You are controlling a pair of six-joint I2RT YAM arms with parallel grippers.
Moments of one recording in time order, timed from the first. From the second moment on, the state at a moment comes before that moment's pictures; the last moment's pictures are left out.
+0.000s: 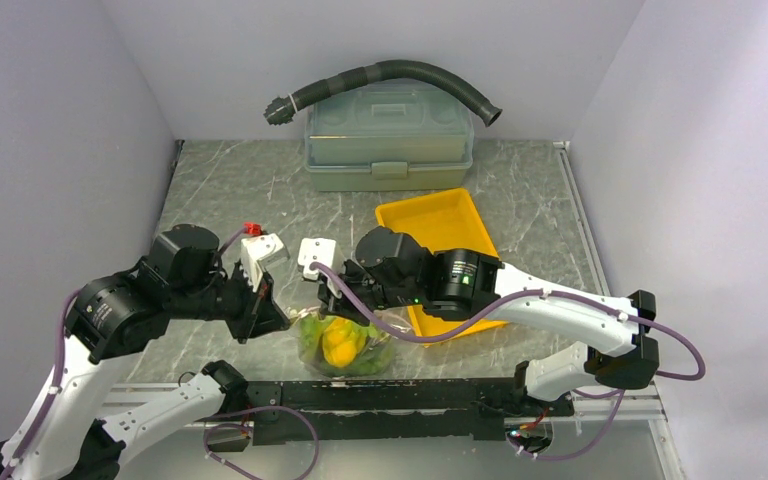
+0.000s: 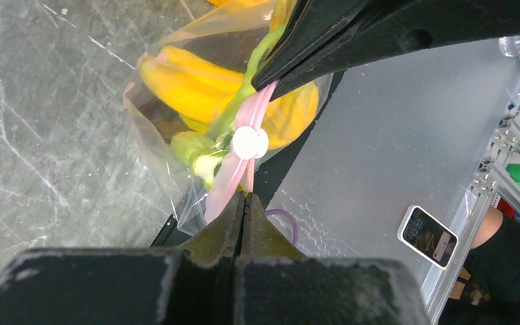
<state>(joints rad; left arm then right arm) -0.67 0.82 1.40 -1.33 0.49 -0.07 1.31 1.39 1.53 -0.64 -0.13 -0.10</state>
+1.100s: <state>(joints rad) -0.67 0.88 1.30 -1.15 0.47 -0.11 1.31 1.32 1.45 -0.62 -0.19 -0.08</state>
